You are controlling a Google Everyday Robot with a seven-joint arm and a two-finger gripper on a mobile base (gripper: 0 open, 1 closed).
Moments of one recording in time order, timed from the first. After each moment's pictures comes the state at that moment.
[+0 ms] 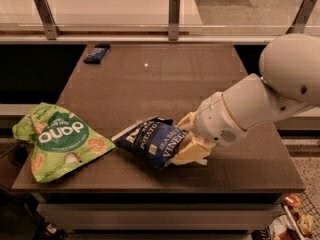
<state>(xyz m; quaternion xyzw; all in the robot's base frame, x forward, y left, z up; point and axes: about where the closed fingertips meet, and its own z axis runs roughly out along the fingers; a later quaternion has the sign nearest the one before) 0.413 -0.034 0.847 -0.64 0.68 0.25 0.26</state>
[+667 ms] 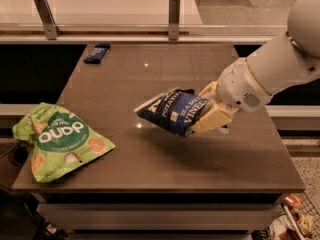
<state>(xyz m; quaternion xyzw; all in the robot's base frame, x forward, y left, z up) 0.457 -0.083 0.890 -0.62 0.71 0.21 0.27</state>
